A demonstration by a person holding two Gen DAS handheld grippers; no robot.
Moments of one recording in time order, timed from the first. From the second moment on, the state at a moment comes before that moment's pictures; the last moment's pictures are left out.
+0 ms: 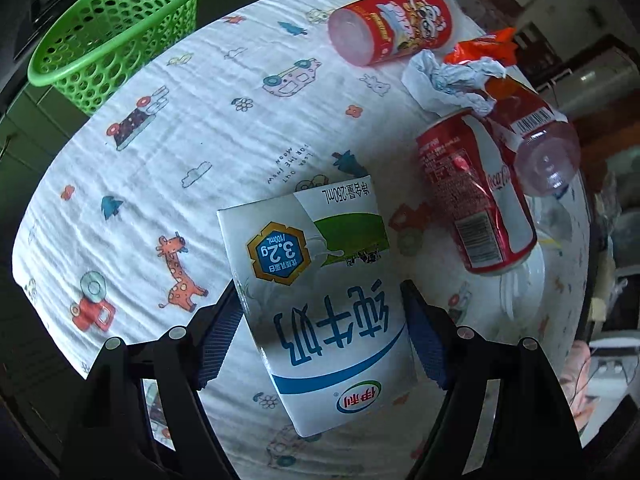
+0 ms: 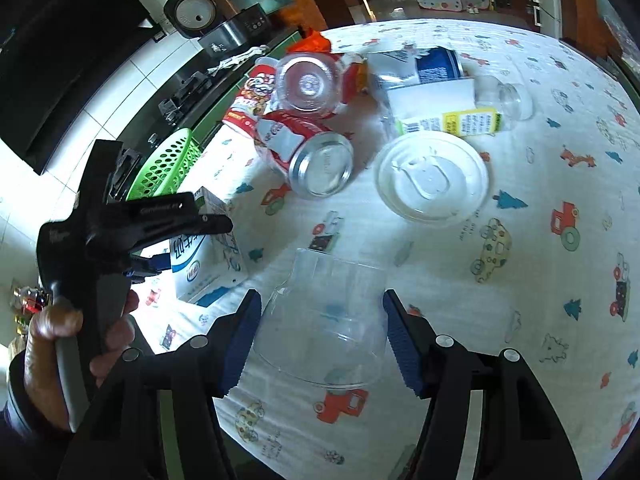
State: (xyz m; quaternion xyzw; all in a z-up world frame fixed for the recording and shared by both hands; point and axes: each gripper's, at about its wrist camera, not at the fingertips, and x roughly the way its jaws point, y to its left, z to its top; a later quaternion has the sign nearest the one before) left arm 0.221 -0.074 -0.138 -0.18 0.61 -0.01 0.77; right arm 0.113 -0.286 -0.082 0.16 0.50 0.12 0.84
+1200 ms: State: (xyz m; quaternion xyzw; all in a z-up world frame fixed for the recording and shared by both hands) left arm 0.346 0.208 -0.053 -0.11 0.48 0.03 0.87; right arm 0.254 -0.102 -0.032 0.07 0.49 0.22 0.84
